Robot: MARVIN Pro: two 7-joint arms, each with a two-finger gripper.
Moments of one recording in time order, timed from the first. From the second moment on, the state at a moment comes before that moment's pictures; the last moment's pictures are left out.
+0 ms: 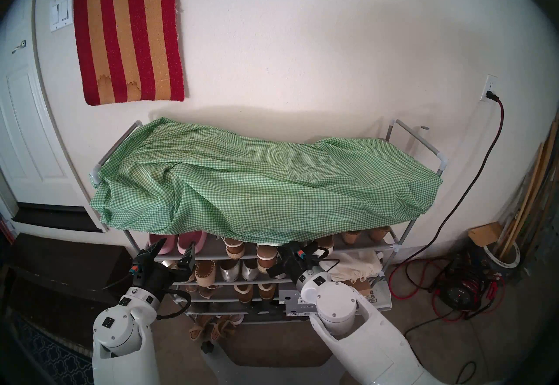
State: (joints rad) left arm 2.00 -1.70 -2.02 -1.87 -0.08 -0.01 -0.56; right arm -1.68 -1.33 1.06 -1.65 -0.01 0.03 0.00
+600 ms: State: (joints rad) left arm 2.00 -1.70 -2.02 -1.87 -0.08 -0.01 -0.57; right arm -1.89 -1.18 1.13 -1.90 0.06 0.00 0.02
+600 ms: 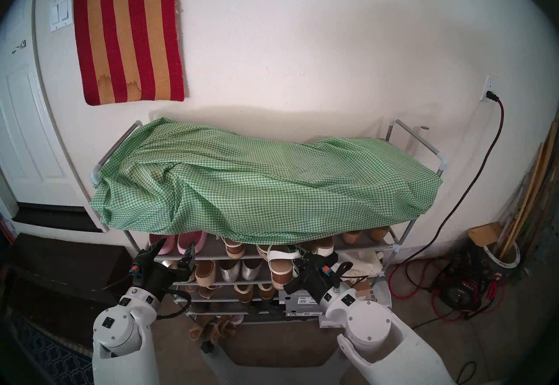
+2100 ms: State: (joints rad) left arm 2.00 -1.70 -2.02 -1.87 -0.08 -0.01 -0.57; right arm -2.29 -0.89 1.27 -2.09 0.30 -0.31 -0.16
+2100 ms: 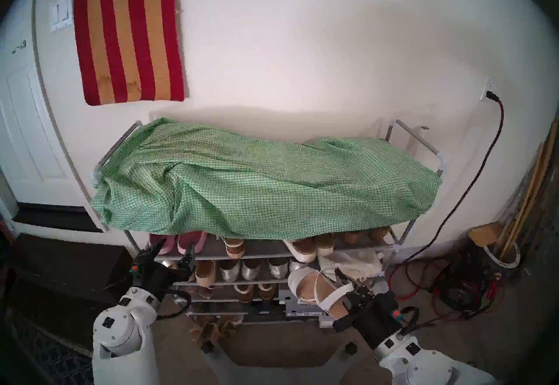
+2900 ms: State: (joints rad) left arm 2.02 -1.63 -1.92 -1.85 0.00 -0.16 -0.71; right arm -2.30 -0.90 1.27 -2.09 0.29 -0.31 -0.14
